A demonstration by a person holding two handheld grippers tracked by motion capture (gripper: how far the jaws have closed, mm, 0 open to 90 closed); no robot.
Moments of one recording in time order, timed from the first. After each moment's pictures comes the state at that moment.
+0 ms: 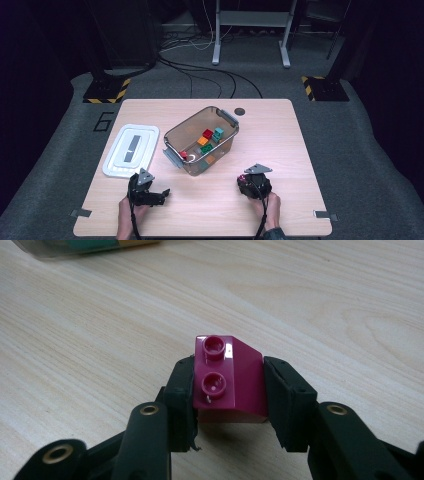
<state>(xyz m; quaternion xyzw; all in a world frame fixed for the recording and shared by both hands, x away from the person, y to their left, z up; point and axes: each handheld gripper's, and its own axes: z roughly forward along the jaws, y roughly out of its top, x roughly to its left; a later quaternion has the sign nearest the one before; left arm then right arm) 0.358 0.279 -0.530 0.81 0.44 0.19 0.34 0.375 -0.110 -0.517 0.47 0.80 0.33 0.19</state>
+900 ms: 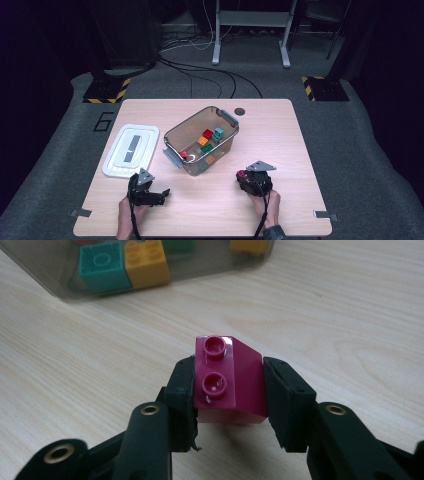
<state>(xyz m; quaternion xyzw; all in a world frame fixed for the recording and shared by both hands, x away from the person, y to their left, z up) 0.358 0.279 -0.530 0.81 0.44 0.19 0.34 0.377 -0.112 -0.506 0.46 0.78 0.38 0.19</state>
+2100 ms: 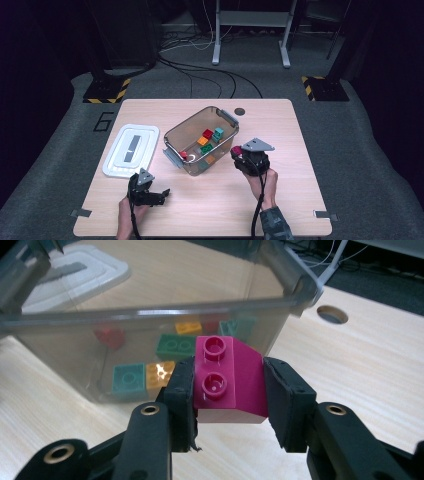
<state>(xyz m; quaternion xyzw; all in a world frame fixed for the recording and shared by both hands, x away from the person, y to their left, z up) 0.358 0.279 -0.530 0.81 0.44 0.19 0.34 0.399 -0.092 -0.425 0.41 0.77 0.42 0.26</state>
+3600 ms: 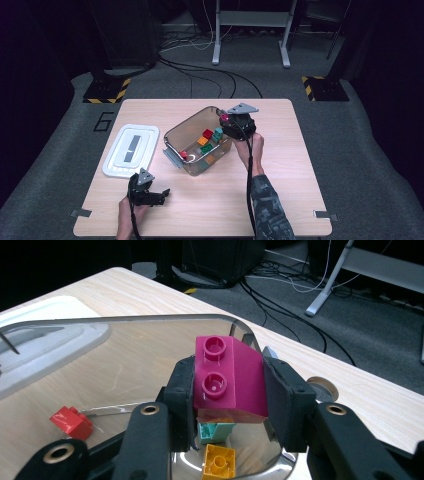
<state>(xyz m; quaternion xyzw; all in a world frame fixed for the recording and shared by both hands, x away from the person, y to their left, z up) 0.358 0.279 -0.530 0.81 0.44 0.19 0.34 0.485 -0.055 -0.378 0.40 0.76 0.43 0.28</state>
